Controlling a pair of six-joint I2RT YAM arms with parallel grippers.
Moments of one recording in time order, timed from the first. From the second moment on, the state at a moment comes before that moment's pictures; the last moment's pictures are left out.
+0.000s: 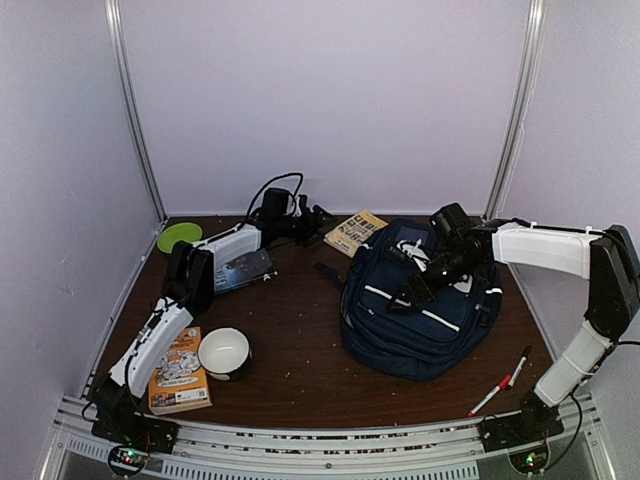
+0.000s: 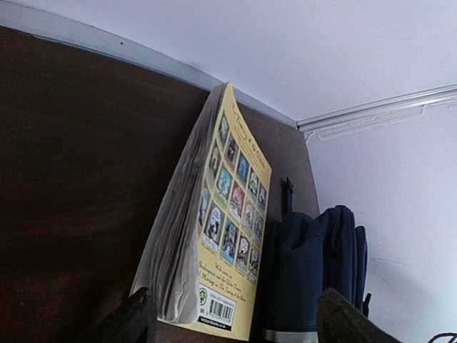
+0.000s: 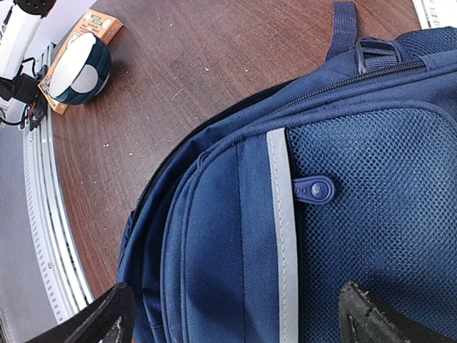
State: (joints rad) left arm -0.47 2.93 2.61 -0.06 0.62 -0.93; right arm 0.46 1.60 1.10 -0.58 -0.60 -0.28
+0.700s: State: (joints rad) left arm -0.48 2.93 2.56 -0.03 0.59 -0.97; right arm 0.65 1.75 1.37 -0.67 -0.22 -0.34
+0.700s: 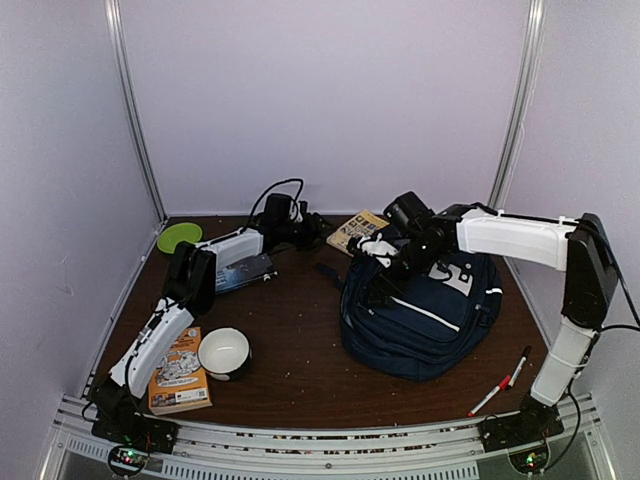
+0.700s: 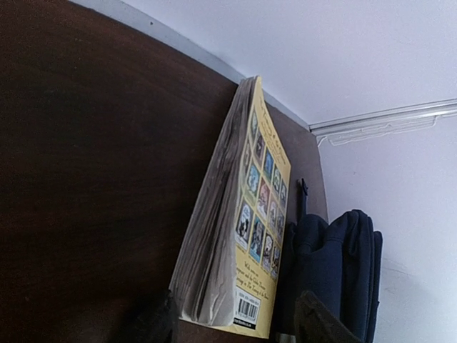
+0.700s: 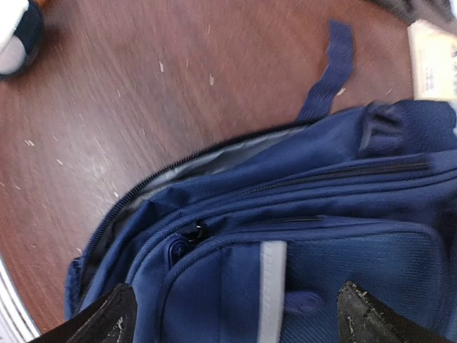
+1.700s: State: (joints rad) left arm -0.53 2.96 2.61 -0.07 0.56 -1.01; right arm 0.59 1.81 1.32 -0.68 -0.17 -0.30
